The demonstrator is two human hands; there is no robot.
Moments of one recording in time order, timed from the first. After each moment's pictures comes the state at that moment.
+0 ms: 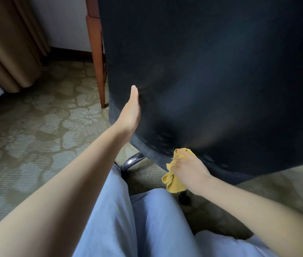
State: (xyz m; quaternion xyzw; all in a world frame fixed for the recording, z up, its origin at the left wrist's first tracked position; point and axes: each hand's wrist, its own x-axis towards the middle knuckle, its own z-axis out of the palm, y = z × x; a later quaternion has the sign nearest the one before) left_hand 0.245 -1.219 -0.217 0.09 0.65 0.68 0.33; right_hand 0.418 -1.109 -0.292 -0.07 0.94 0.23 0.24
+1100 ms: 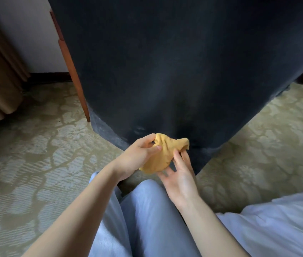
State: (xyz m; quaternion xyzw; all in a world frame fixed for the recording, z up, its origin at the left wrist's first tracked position) left_hand 0.371 -1.248 -0.213 0.33 0.63 0.53 0.46; right_hand 0.488 -1.188 -0.247 -0.34 -0.26 0.86 0.29
